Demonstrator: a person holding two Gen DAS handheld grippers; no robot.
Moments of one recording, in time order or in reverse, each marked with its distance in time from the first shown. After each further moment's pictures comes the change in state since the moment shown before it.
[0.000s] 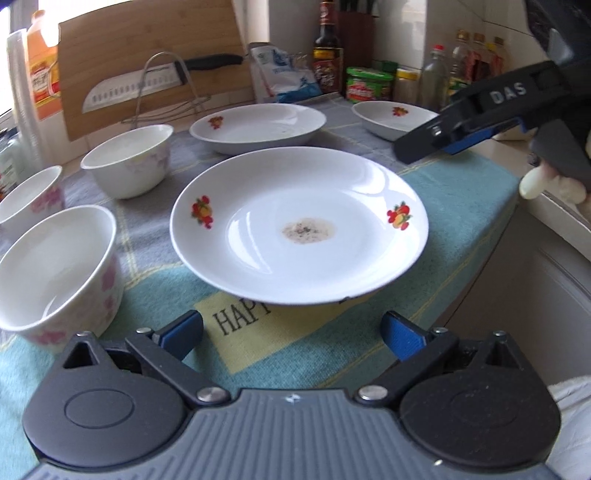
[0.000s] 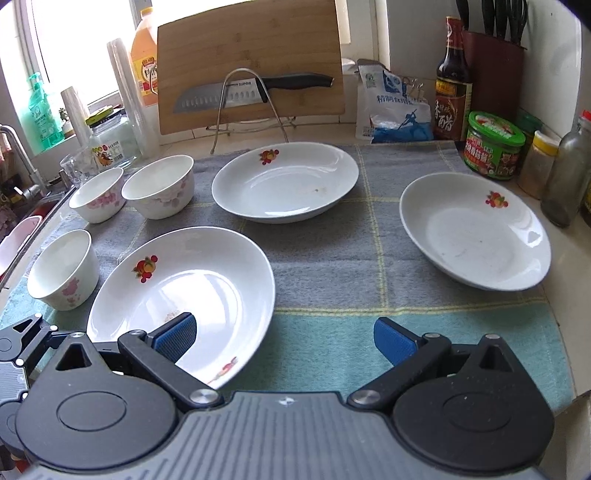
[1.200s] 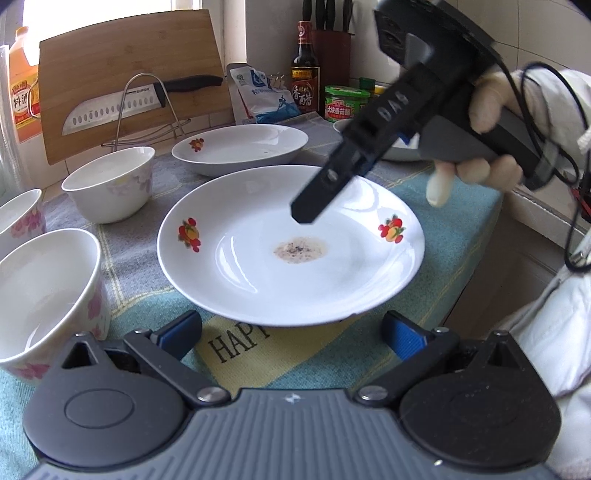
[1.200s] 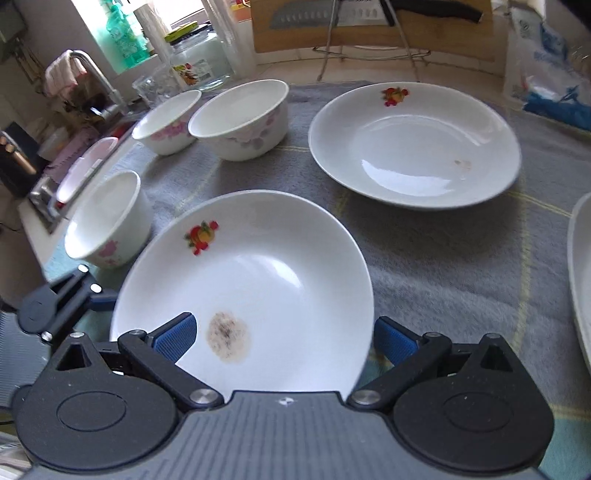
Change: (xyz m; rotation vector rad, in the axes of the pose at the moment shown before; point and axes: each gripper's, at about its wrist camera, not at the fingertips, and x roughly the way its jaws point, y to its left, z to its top) left arm 0.008 0.006 0.000 0.041 -0.077 -0.057; right arm 0.094 0.010 0.056 -0.206 0.287 0.385
